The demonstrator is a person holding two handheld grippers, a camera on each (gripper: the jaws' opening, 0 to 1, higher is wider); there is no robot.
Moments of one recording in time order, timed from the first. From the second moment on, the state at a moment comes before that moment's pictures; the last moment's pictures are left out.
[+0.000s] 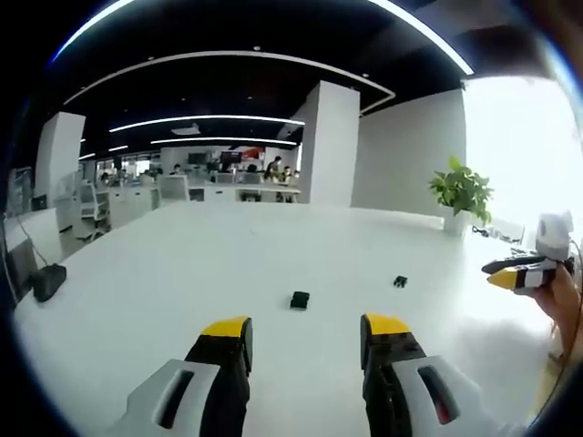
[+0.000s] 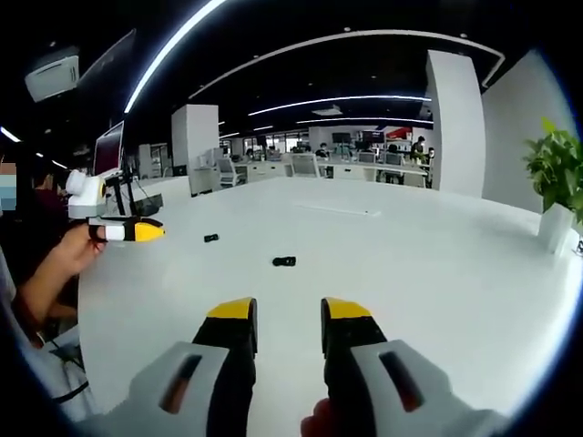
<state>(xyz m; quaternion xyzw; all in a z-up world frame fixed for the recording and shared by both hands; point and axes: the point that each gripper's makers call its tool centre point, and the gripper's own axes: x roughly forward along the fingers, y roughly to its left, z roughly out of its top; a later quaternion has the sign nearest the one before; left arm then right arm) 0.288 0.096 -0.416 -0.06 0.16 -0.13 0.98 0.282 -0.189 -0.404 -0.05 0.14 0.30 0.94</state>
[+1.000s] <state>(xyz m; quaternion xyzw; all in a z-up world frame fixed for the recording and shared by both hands) 0.320 0.089 -0.428 -0.03 0.18 -0.14 0.97 0.302 -0.191 -0.392 -0.05 0.14 0.31 0.94</state>
